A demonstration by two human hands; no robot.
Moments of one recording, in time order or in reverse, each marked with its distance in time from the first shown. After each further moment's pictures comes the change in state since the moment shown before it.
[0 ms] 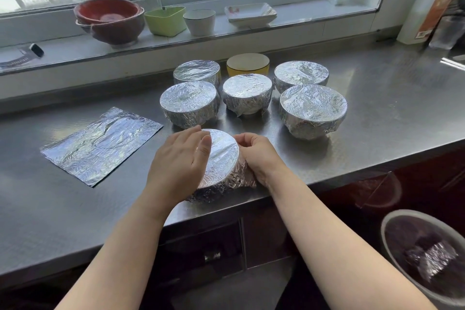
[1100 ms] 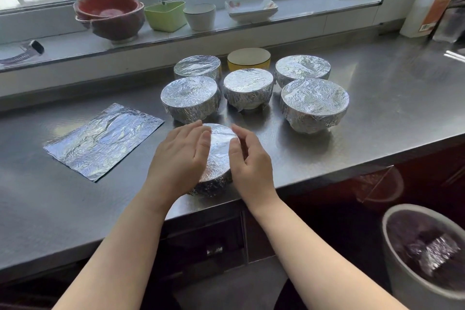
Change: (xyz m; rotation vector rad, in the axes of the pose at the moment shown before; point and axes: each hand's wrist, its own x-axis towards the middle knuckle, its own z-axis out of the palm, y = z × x) left_hand -0.002 0.003 -0.002 -0.013 -0.024 -0.021; right_hand -0.053 0.016 0.022 -0.369 0.249 -0.542
